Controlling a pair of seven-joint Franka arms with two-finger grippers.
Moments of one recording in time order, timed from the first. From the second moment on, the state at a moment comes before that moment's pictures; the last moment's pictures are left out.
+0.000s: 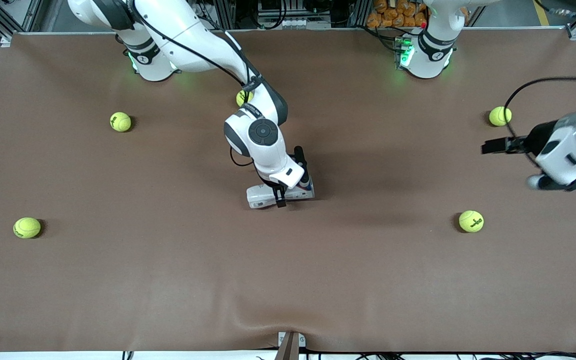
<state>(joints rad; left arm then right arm) 0.05 0.26 -0.09 -1.50 -0.13 1.42 -0.07 0.76 0.76 -0.03 -1.57 -0.02 2.46 -0.97</state>
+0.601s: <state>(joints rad) 0.05 0.46 -0.09 -1.50 -0.53 1.51 -0.07 0.74 0.66 -0.04 -1.53 -0.02 2.38 -0.92</state>
